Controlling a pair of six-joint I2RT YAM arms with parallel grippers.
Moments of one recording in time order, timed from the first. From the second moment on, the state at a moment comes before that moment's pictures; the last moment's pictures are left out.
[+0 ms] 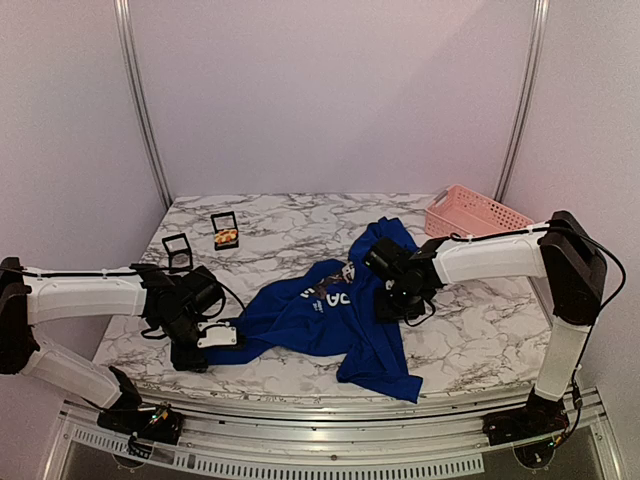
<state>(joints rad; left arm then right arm) -0.71 1.31 0.68 -0.87 -0.11 0.65 0.85 1.85 1.19 -0.61 0.19 0.79</state>
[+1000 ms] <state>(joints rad) -0.71 1.35 0.69 -0.78 0.00 0.60 0.73 1.49 0.86 -0.87 0.01 0.84</state>
